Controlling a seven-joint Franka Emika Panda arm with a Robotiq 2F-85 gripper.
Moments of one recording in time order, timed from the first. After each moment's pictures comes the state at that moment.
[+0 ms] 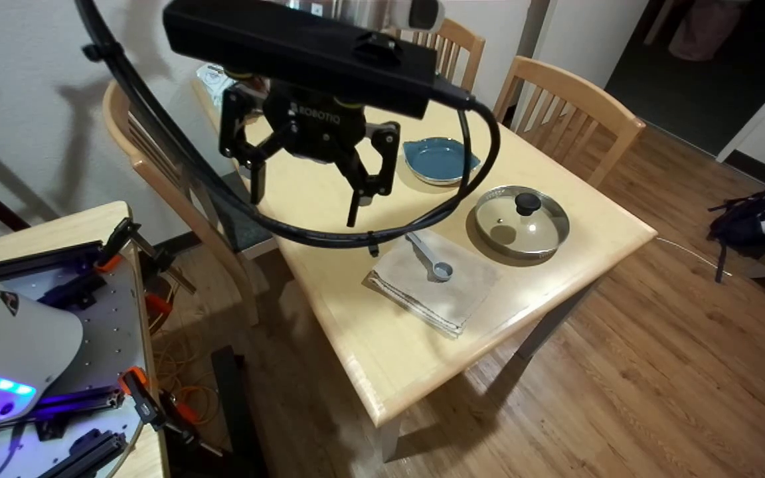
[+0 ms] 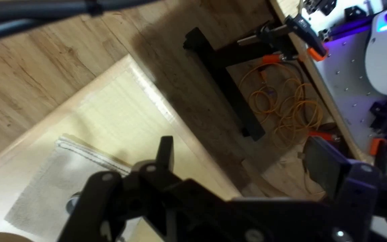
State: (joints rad) arm -0.10 -0.08 -0.22 -2.19 -0.19 1.82 -1.19
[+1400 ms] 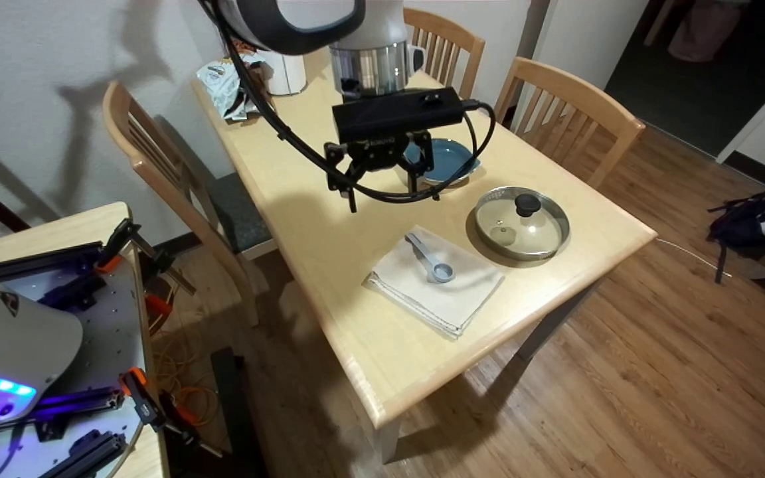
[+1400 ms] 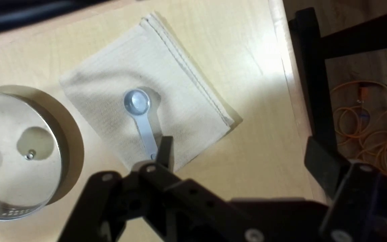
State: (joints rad) arm -0.04 0.20 -0.08 -2.21 -0.29 2.40 -1.21
